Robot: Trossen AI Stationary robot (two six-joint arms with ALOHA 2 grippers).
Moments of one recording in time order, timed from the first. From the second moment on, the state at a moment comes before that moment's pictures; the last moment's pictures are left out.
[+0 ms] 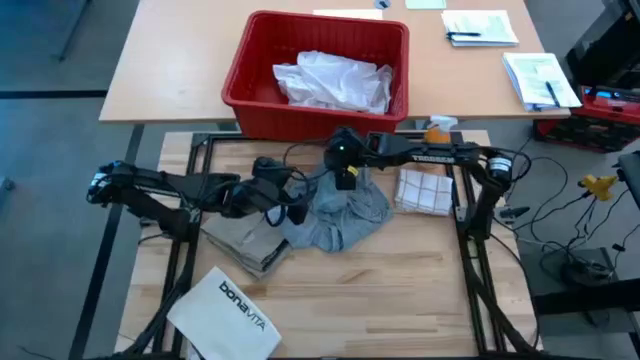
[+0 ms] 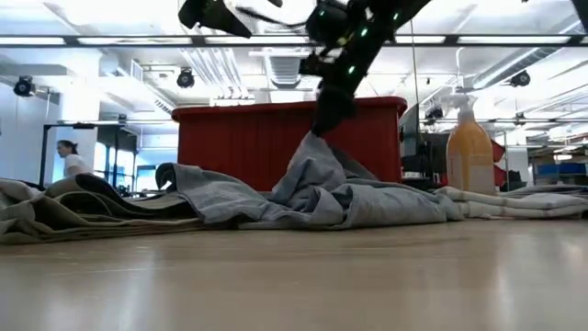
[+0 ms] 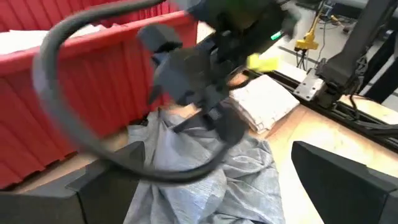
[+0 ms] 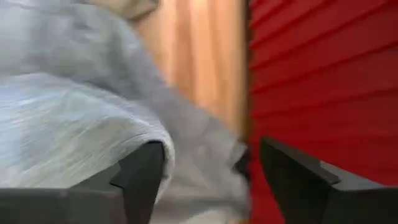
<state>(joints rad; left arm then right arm) -0.15 1.34 1.28 -0.50 -0.70 -0.53 -0.33 1.74 1.45 -0.59 0.16 -0.46</state>
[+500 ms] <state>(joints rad) -0.08 1.34 1.15 -0.39 -0.48 -0.61 -0.23 1.43 1.14 -0.72 -0.33 -0.11</state>
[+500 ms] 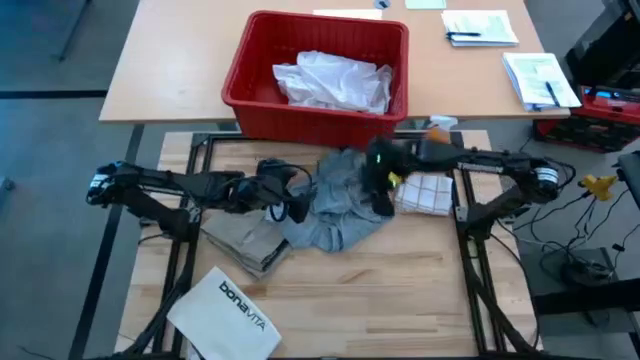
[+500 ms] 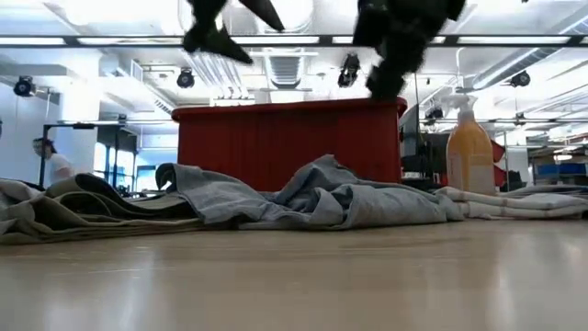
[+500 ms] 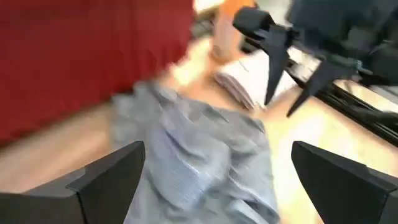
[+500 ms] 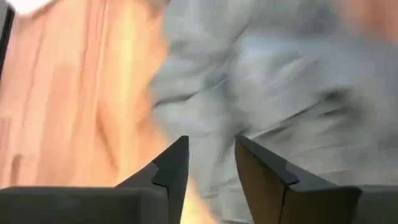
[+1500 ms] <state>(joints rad) -0.66 1.45 0.70 0.17 -0.76 -1.26 0.37 1.70 0.80 -0.05 0.02 0.51</state>
